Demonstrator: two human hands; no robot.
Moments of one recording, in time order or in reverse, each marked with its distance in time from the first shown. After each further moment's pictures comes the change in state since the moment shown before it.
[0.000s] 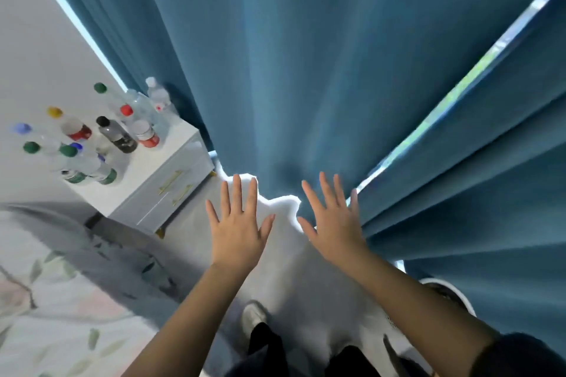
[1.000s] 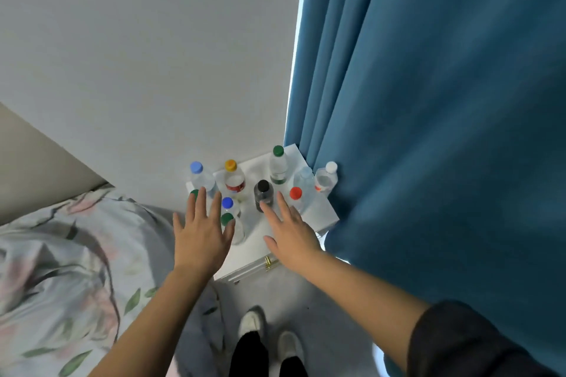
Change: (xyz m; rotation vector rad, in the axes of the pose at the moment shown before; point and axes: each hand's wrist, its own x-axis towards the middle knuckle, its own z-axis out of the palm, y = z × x) left_hand 0.200 -0.451 -0.060 -0.021 -0.082 -0.661; right_hand 0.364 -0.451 0.029 0.049 -0.327 -0.722
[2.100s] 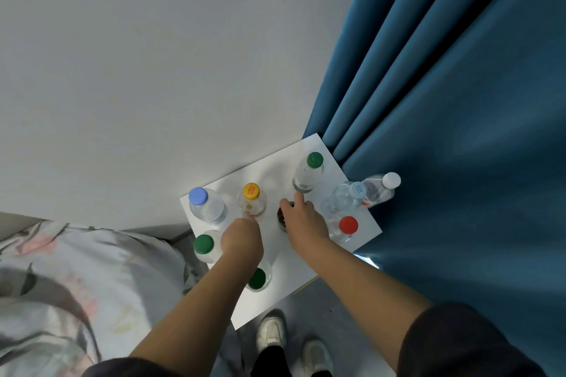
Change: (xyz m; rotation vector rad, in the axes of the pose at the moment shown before) left_hand 0.204 -0.017 0.120 0.086 -0.506 0.020; right_hand 0.207 0.008 0.056 -0.073 -0.101 0.232
